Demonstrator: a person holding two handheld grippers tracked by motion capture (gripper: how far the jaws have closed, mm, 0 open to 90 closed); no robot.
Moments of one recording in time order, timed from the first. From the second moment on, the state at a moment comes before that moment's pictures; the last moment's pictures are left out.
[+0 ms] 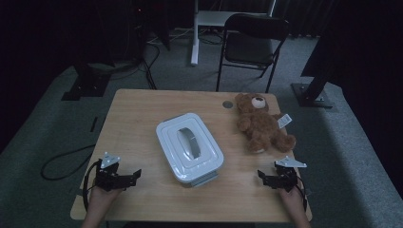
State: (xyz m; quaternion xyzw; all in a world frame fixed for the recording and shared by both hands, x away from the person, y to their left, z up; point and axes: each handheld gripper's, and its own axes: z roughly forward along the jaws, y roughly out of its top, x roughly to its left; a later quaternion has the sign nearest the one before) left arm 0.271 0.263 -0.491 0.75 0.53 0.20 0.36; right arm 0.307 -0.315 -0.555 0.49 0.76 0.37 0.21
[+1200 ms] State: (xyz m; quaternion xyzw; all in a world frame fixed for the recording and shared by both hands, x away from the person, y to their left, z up) left arm 0.289 0.143 -0.393 0.79 0.40 0.19 0.43; right arm 0.307 -0.309 -0.557 0.49 0.78 0.34 0.21
